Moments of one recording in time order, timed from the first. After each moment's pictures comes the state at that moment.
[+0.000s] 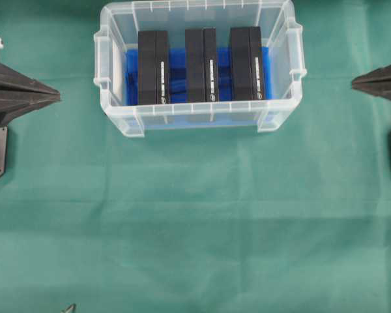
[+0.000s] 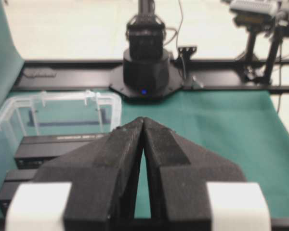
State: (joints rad) left arm 0.00 -0.99 0.94 0.03 0.03 -0.01; right arm -0.01 -0.95 0.77 0.00 0.22 0.02
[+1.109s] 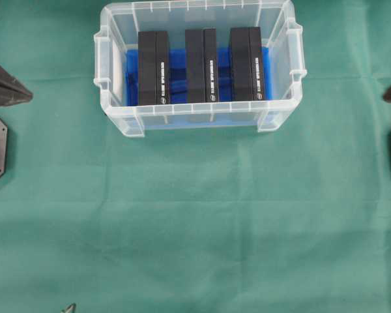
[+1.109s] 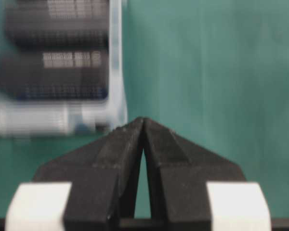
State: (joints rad) left arm 0.00 -0.79 0.45 0.02 1.13 -0.06; right arm -0.03 -0.75 0.41 0.00 1.34 0.21
